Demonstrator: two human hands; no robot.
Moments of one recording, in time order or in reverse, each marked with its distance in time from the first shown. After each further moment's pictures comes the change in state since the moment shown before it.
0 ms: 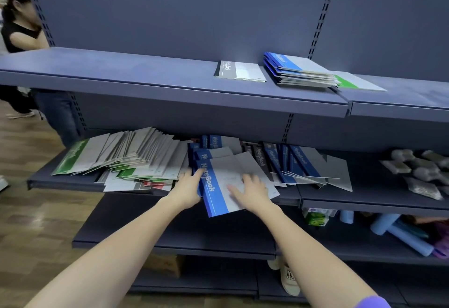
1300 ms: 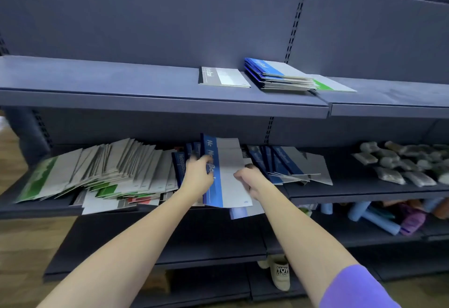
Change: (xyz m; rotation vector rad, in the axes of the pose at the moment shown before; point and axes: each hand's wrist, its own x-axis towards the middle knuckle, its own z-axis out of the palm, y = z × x) left_hand 0.034 0.063 -0.028 -0.356 0.236 0.107; right_hand 0.032 -0.022 -0.048 0.868 0.010 0.475
